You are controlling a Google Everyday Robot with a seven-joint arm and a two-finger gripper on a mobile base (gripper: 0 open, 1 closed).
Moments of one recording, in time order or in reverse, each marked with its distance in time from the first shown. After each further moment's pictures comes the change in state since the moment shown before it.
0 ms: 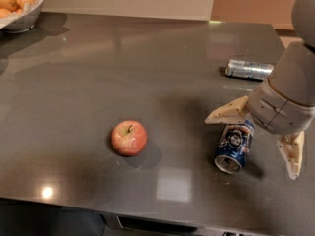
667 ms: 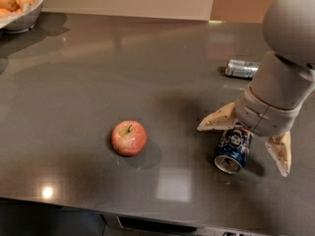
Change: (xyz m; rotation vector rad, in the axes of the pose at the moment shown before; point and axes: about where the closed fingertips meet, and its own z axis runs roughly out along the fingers) arm 0.005 -0.007 0.023 -0.066 0.009 -0.073
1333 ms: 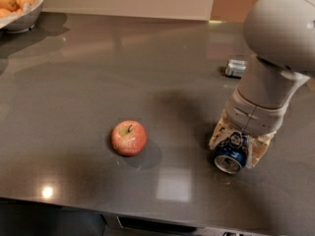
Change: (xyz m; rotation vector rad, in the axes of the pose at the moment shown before) arm 0.000 -0.009 0.009 -0.052 -0.003 -0.020
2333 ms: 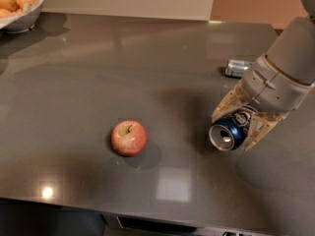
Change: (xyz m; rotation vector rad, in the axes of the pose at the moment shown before) arm -0.003 -0.020 -0.057 0.237 -0.113 0.301
